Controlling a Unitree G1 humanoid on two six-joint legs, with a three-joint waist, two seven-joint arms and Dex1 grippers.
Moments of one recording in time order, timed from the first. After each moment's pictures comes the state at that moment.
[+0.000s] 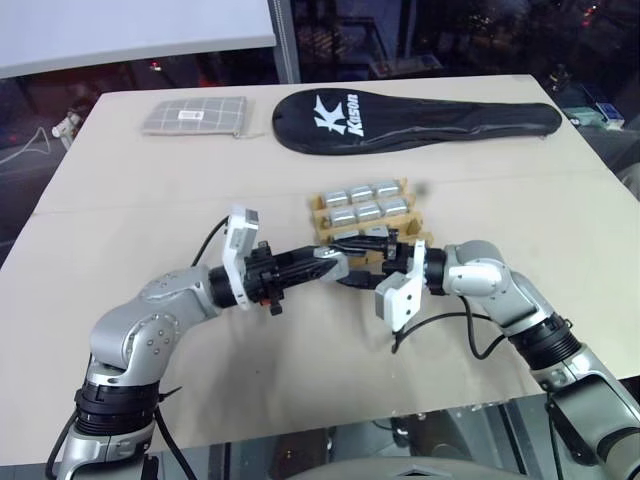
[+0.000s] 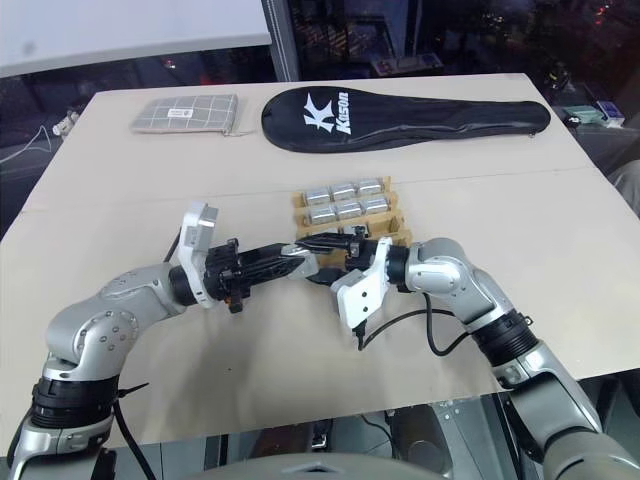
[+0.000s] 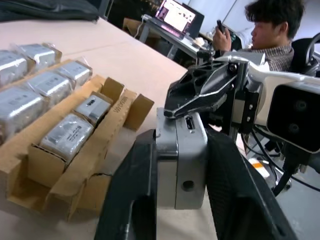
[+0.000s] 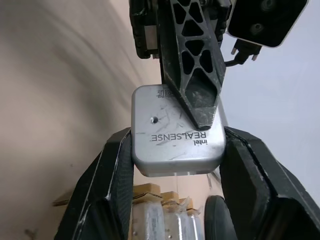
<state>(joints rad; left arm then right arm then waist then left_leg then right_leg) -0.21 0.63 0.13 -0.33 -0.87 0.75 -0.94 -0.56 -0.43 0.42 0.06 -0.29 -0.68 0.74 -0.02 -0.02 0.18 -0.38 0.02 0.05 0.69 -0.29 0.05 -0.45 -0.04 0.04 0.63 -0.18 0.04</state>
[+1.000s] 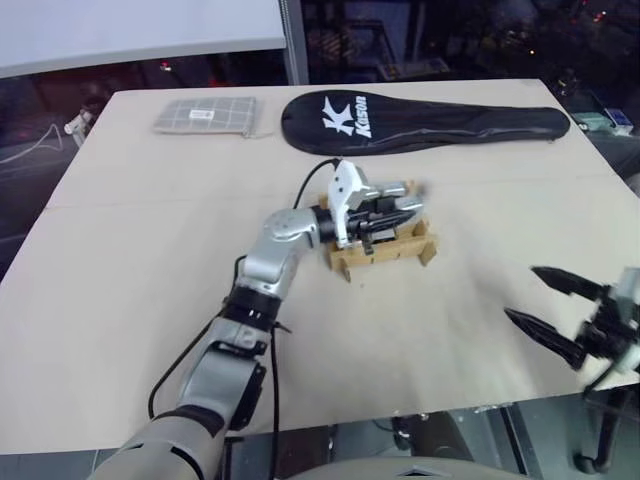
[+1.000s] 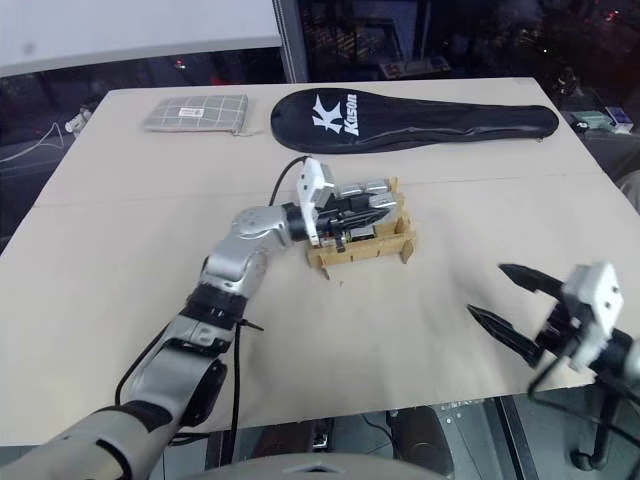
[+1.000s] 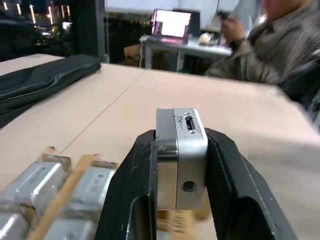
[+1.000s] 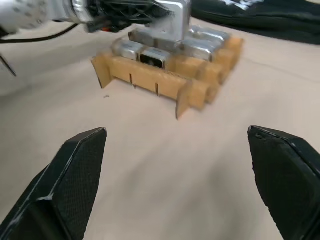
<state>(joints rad) -0.77 0.22 -0.19 0.46 -0.31 0.08 -0.99 0.44 -0.67 -0.58 -0.53 0.73 0.34 1.00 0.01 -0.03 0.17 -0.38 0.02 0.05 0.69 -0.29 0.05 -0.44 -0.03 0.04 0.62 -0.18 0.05</state>
